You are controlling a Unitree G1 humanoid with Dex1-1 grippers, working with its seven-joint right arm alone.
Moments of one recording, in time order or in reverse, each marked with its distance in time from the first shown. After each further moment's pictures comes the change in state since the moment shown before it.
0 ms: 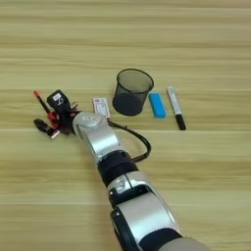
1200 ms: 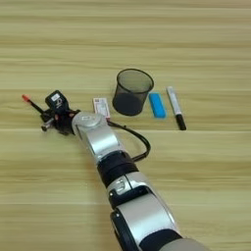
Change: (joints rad) arm 0.006 -0.002 0.003 -0.026 0.002 0.020 0.013
